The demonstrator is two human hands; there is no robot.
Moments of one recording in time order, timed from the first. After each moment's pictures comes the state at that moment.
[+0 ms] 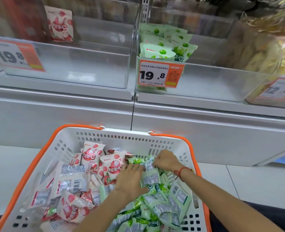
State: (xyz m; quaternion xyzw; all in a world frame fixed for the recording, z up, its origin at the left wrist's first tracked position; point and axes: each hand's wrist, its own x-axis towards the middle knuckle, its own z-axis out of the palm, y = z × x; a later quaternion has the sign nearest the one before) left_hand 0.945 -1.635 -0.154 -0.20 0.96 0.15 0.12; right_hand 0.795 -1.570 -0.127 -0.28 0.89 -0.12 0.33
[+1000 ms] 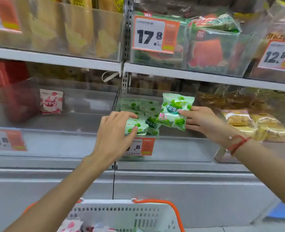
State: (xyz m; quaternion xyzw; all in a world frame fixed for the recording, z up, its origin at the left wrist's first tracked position) left_hand 0.849 -1.735 0.115 -0.15 0.90 0.11 -0.39; right_hand 0.688 -1.563 0.185 -0.24 0.75 -0.59 0.19
